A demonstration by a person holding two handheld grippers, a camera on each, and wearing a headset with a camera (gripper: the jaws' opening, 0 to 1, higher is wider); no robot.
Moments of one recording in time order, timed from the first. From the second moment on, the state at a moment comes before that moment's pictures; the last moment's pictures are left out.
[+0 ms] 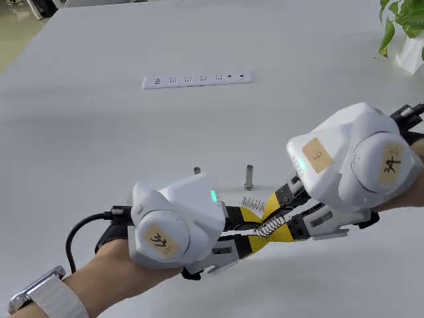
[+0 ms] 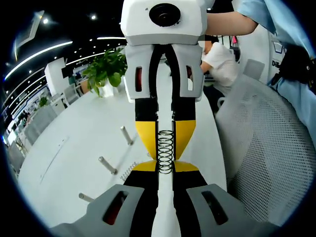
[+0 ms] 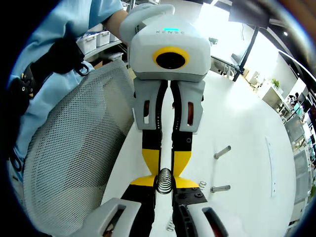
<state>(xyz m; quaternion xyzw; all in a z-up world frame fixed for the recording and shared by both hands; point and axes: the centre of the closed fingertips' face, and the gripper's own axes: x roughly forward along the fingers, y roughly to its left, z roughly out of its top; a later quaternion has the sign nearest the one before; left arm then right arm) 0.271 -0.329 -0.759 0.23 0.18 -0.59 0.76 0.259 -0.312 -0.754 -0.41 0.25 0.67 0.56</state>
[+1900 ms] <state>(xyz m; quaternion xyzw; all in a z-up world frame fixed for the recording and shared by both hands) 0.313 -0.230 -0.778 0.07 0.24 -0.37 0.89 0.265 -0.312 -0.756 -0.40 0.28 0.67 0.56</state>
